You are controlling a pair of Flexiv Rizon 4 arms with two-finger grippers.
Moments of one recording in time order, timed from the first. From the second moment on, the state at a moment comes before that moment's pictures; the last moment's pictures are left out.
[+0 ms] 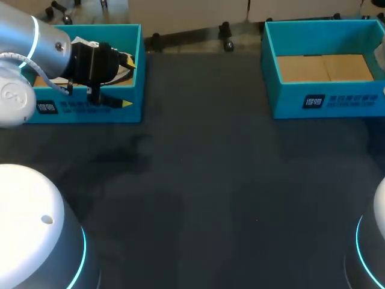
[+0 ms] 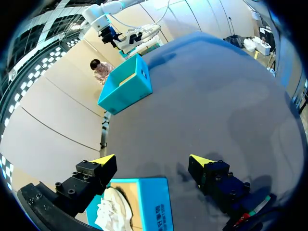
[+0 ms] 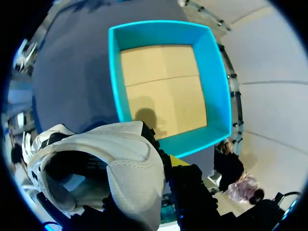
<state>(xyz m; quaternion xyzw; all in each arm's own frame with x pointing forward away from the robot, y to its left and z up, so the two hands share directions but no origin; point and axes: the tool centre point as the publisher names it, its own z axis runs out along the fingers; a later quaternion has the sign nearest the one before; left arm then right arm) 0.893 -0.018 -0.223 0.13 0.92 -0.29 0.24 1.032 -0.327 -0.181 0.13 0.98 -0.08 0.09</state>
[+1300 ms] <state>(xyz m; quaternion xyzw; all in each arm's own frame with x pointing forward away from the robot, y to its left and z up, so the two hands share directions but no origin) 0.893 -0.018 -0.223 0.13 0.92 -0.29 0.24 1.010 -0.328 -0.198 0.57 0.82 -0.06 0.08</state>
